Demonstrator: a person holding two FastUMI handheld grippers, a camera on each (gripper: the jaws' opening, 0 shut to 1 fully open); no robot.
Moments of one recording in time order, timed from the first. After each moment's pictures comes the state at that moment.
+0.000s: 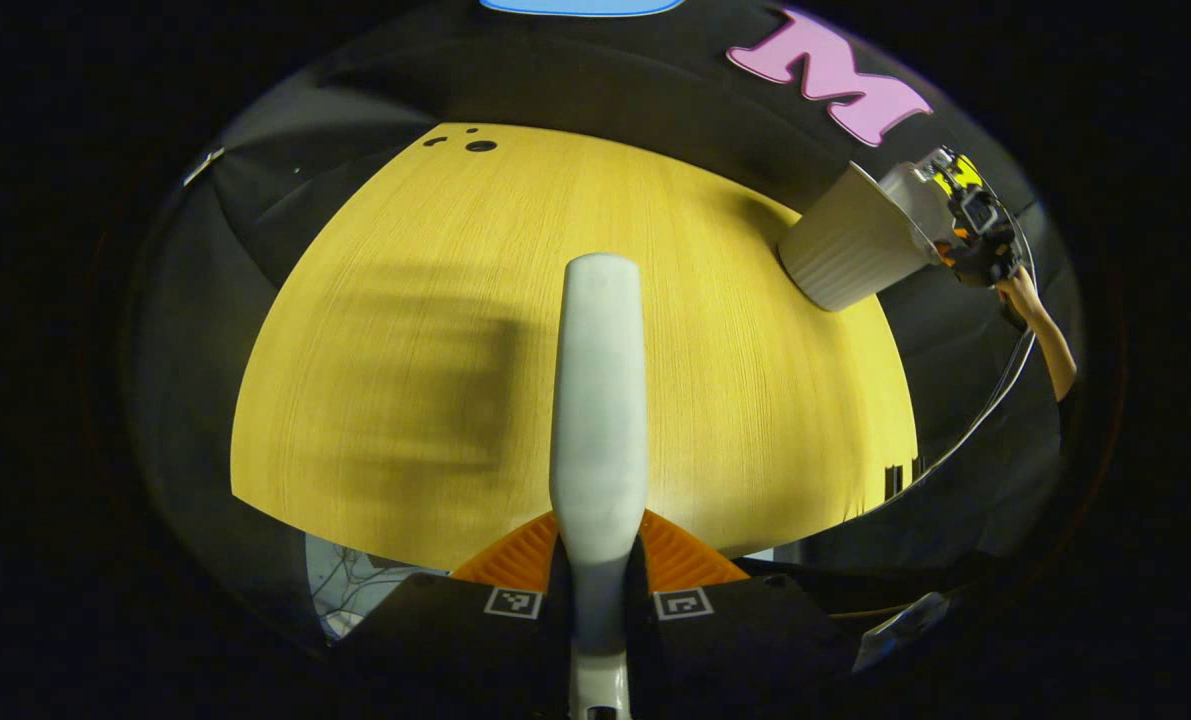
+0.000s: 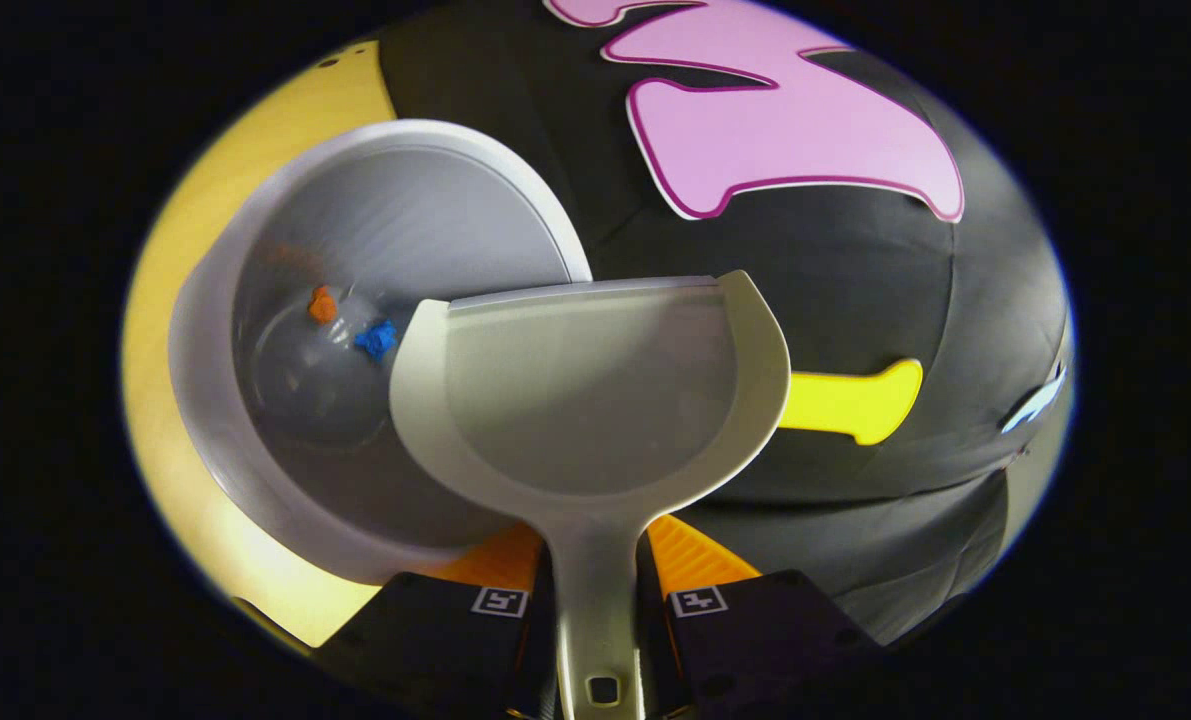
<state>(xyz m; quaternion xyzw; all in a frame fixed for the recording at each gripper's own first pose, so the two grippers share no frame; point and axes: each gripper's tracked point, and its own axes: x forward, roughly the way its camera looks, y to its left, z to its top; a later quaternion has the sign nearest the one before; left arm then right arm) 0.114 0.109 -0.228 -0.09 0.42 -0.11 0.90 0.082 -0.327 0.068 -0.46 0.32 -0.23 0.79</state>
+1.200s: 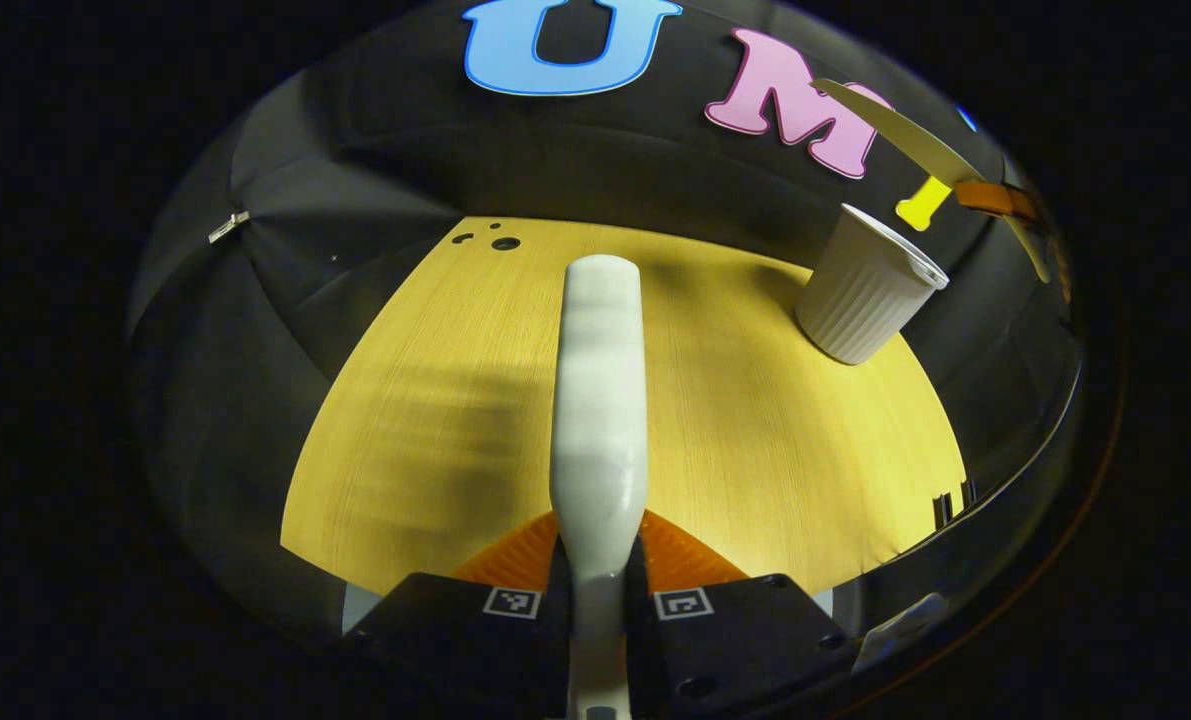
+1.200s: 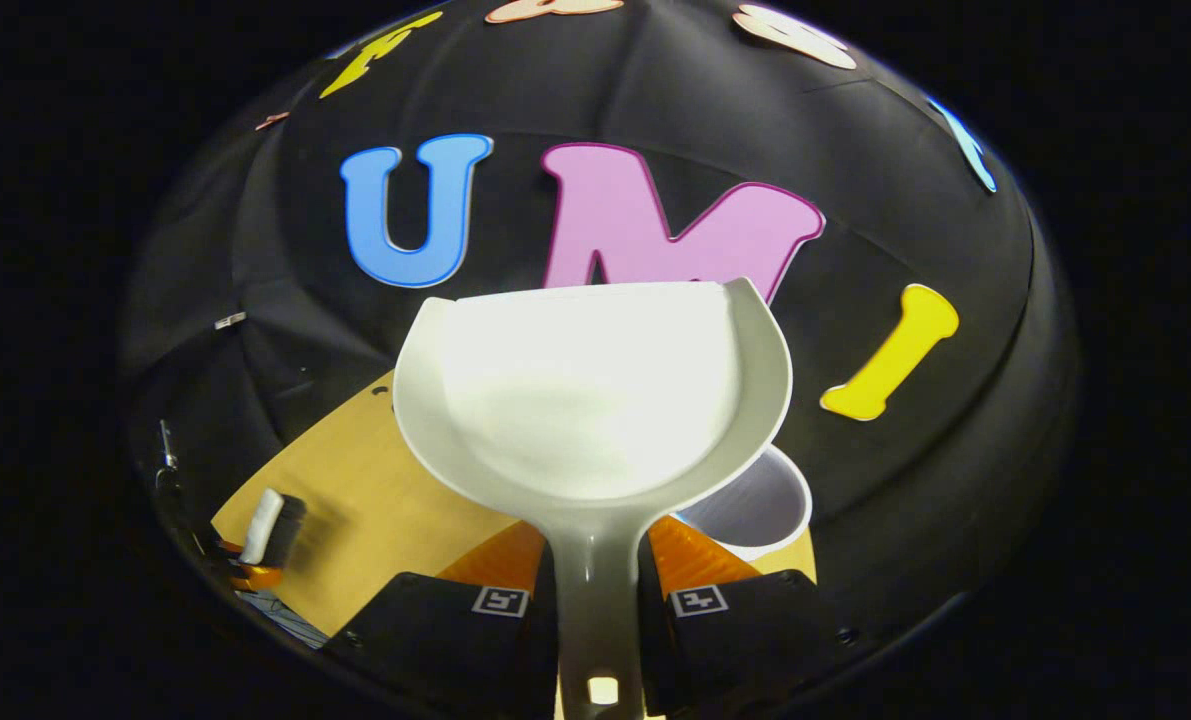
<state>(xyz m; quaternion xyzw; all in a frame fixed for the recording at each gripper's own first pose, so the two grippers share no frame) 0.135 0.123 -0.193 -0.02 0.28 -0.06 0.96 0.092 -0.208 0.154 -0.08 0.15 -0.01 0.99</state>
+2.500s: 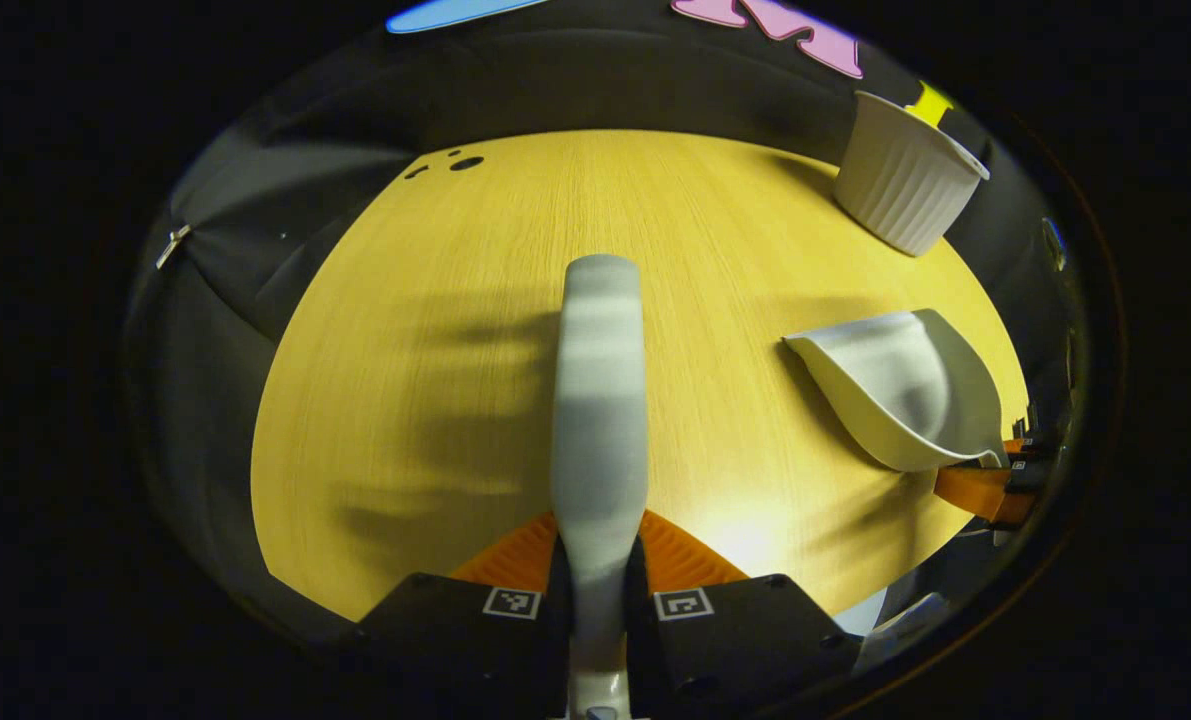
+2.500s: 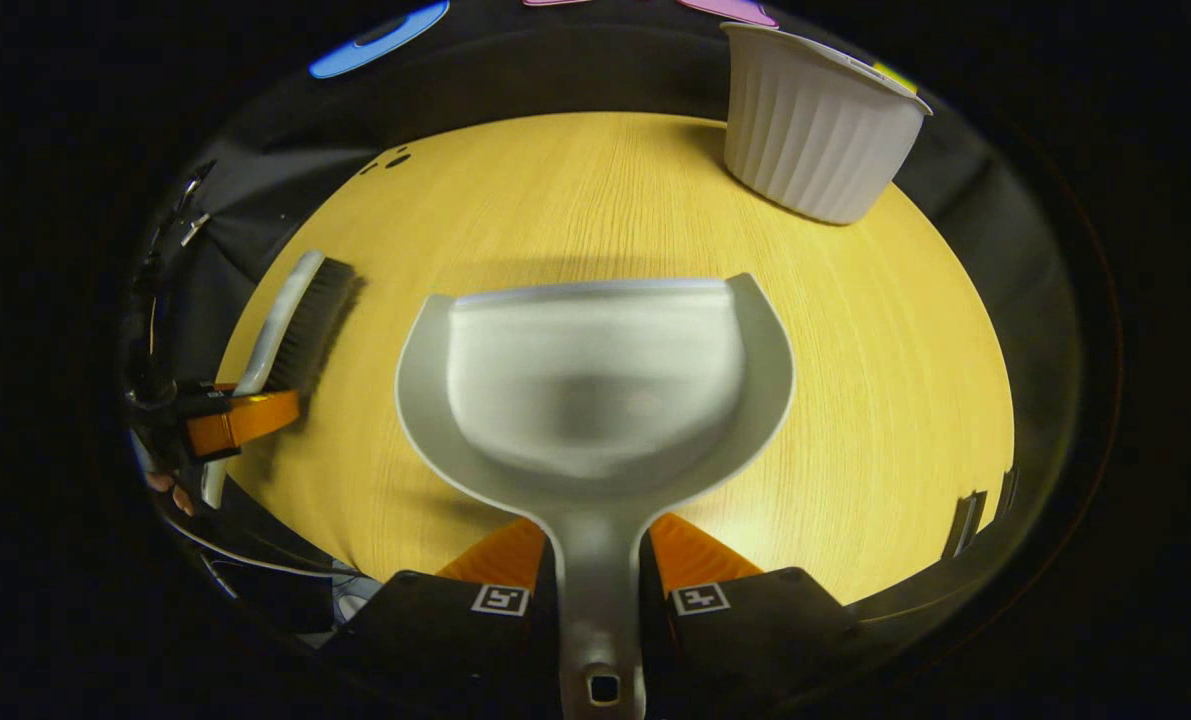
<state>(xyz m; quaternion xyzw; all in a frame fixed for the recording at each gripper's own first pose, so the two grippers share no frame) 0.198 0.119 -0.309 0.07 0.40 -0.05 0.91 0.083 -0.266 -0.105 0.06 0.44 -0.04 0.89</state>
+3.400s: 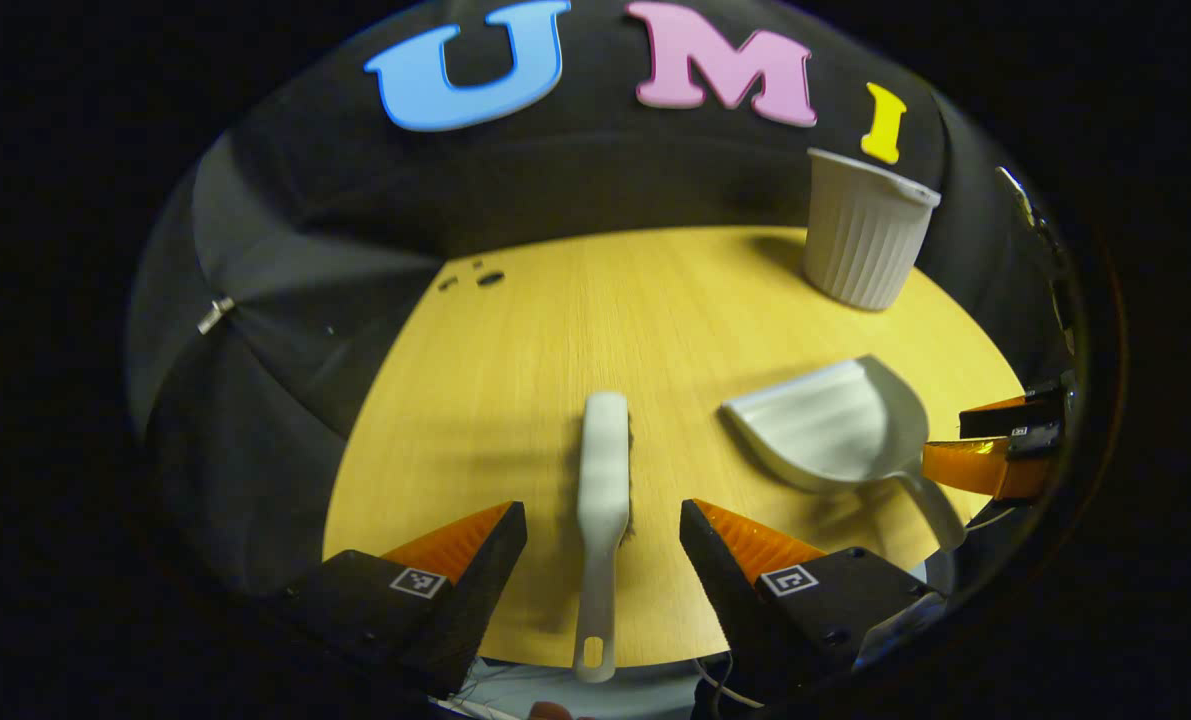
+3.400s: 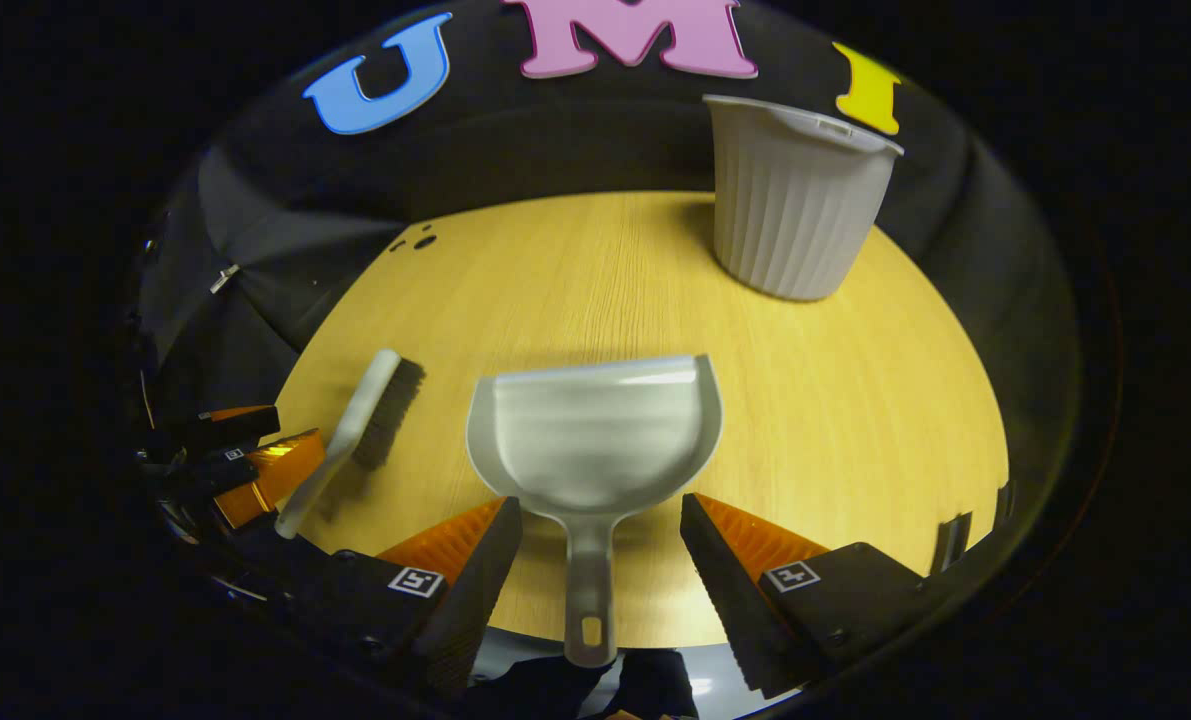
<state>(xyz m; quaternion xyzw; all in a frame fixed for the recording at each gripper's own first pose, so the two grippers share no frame) 0.142 0.108 -0.176 0.09 0.19 -0.04 0.98 0.064 -0.291 0.013 0.07 0.29 -0.03 0.95</state>
